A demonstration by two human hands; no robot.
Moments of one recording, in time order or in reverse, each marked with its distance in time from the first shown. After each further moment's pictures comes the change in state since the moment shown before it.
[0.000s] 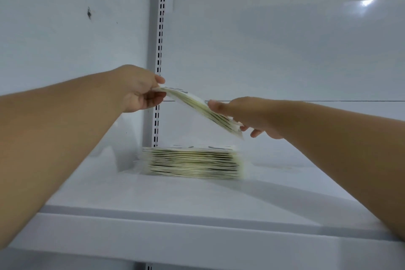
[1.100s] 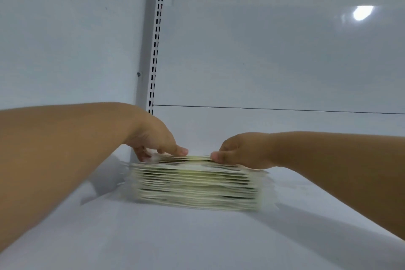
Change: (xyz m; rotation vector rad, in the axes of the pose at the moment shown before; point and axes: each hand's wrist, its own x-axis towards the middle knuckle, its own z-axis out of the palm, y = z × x) left_hand 0.056 -0.063 0.017 1.170 -0.614 -0.053; right_hand 0.050 0.022 0.035 -0.584 -0.209 -0.160
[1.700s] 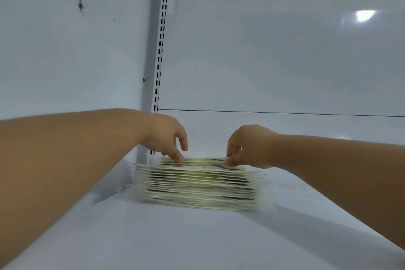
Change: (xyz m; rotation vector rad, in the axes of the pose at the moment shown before) left_hand -0.028 0.016 -0.005 0.335 0.175 0.146; right_hand -0.004 0.002 -0.005 0.044 0.209 -0.018
